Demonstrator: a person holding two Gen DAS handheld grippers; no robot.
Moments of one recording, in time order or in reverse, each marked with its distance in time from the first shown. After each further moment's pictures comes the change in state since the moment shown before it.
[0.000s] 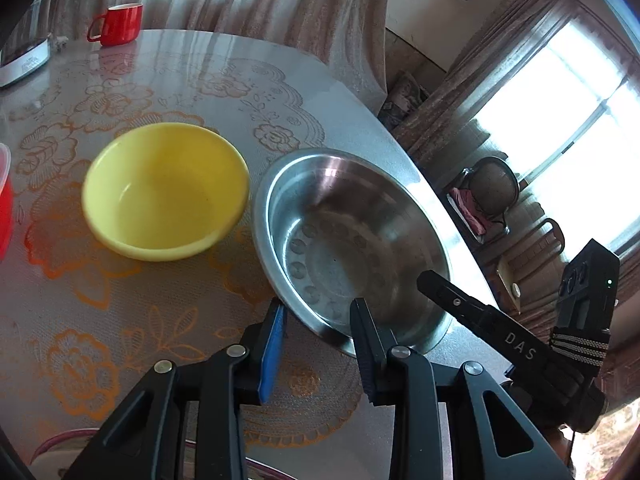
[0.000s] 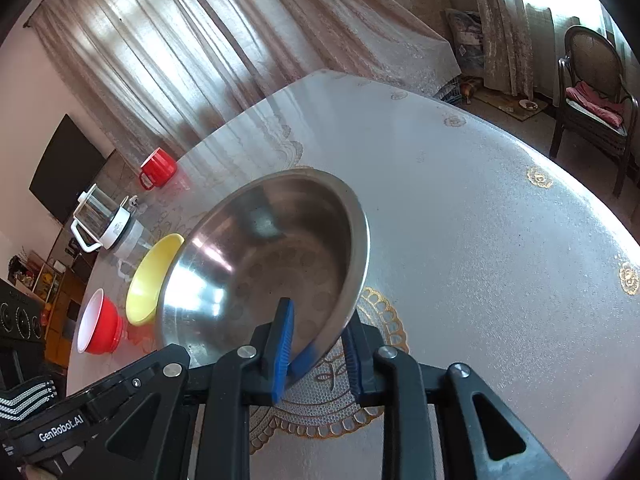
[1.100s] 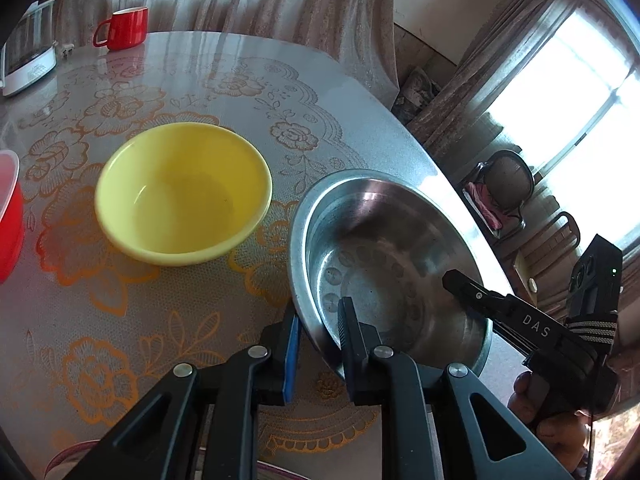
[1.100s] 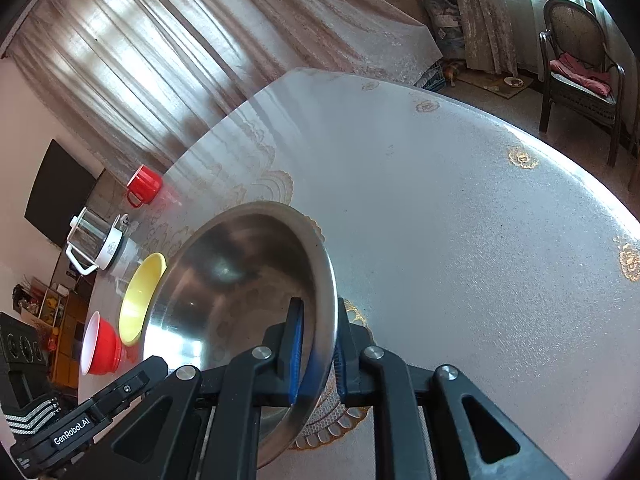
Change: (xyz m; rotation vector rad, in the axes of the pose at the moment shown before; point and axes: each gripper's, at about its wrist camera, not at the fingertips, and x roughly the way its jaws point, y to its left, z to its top) left arm 0.004 0.002 -0.004 0.020 0.017 0.067; right arm 0.006 -0.028 0.006 0.093 0.016 0.004
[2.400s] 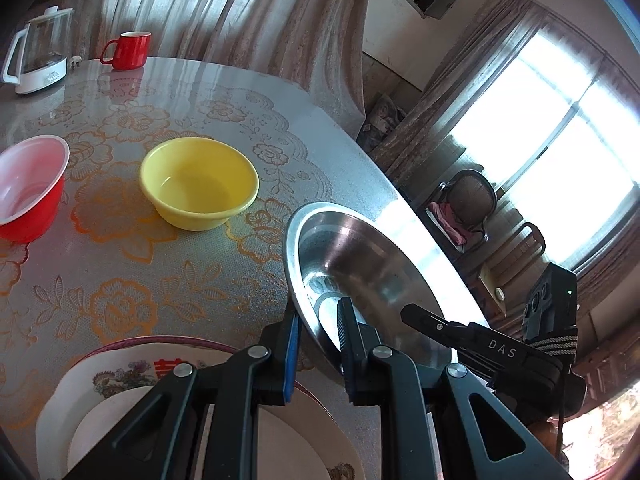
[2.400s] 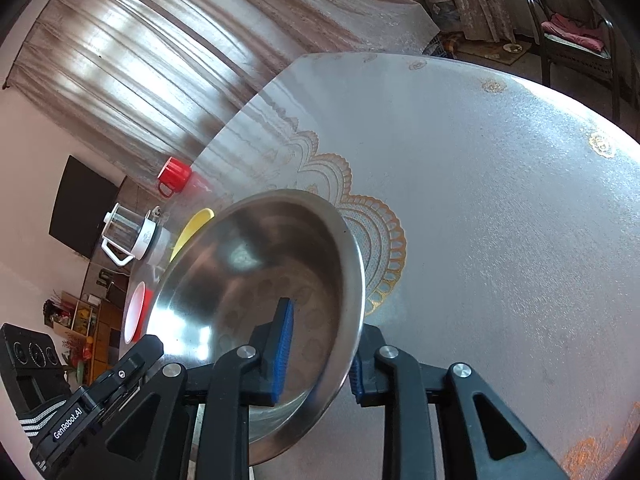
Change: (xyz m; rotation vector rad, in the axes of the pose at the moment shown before) left arm -0.071 0.013 -0.043 0.016 -0.118 -0.136; right arm -0.046 0.003 -0.055 0.090 0.042 0.102
